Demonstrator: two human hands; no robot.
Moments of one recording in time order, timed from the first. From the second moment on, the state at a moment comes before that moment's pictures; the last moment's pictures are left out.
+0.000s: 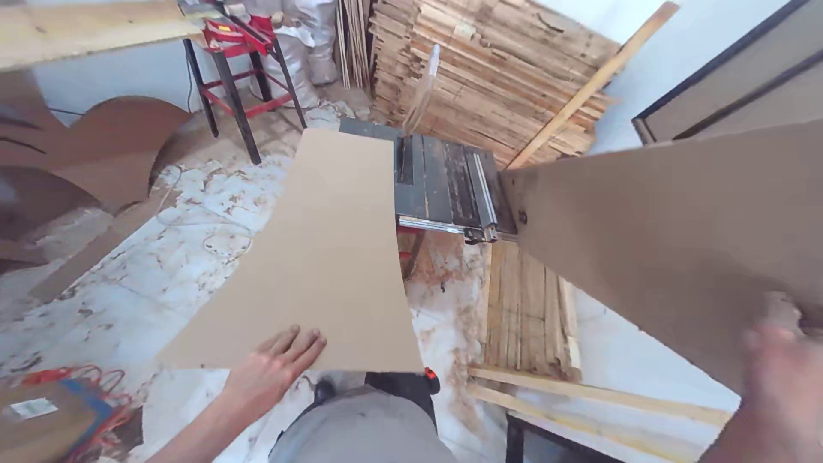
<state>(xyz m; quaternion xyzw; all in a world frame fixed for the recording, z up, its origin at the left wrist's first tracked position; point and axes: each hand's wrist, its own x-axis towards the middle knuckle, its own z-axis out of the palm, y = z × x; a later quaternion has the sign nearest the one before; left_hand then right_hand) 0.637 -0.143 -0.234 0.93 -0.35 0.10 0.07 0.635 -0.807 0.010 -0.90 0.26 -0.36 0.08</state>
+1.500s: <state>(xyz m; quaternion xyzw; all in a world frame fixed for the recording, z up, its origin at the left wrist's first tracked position) 0.398 -0.449 -0.214 0.89 -0.44 0.12 0.04 0.368 -0.995 -0.133 -0.90 0.40 -0.15 0.11</state>
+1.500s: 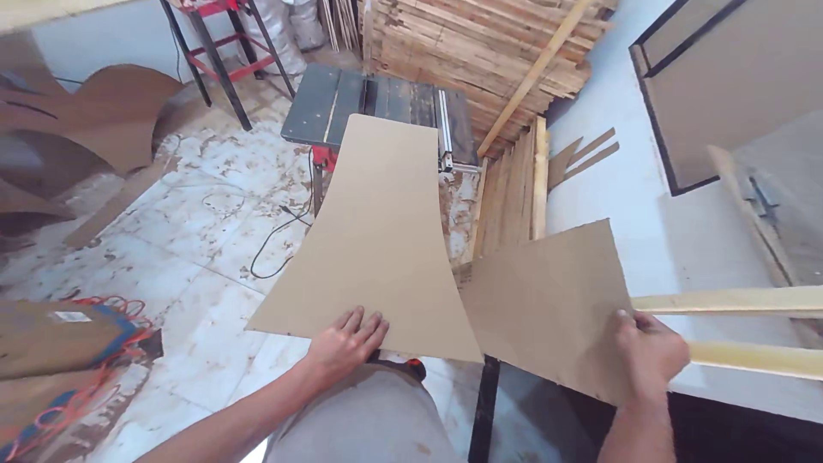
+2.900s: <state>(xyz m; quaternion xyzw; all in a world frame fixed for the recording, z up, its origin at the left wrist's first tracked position) 0.508 -0.543 -0.238 0.89 -0.43 -0.12 0.06 0.416 -1.018 -0.206 -0.88 0.44 -0.09 0.13</state>
